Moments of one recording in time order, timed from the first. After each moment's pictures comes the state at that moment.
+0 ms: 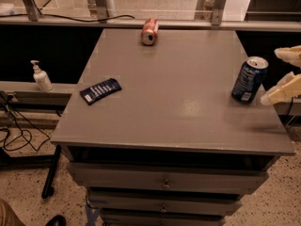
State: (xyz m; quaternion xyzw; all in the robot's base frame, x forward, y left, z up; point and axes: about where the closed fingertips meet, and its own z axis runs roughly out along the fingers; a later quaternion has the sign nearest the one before) arm 0.559 -0.317 0.908 -0.49 0.76 0.11 0.41
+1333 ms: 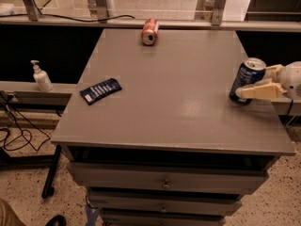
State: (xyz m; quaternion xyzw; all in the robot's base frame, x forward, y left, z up) arm 0.582 -0.286 0.865 -0.41 0.75 0.21 0.47
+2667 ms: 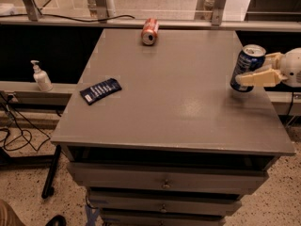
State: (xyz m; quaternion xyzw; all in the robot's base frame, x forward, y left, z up) arm 0.598 -0.279 0.896 -0.41 0.74 0.20 0.49
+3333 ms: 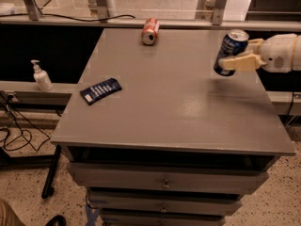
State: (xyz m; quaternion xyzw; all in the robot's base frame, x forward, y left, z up) arm 0.643 -0.243 0.916 -0.41 0.71 0.22 0.53
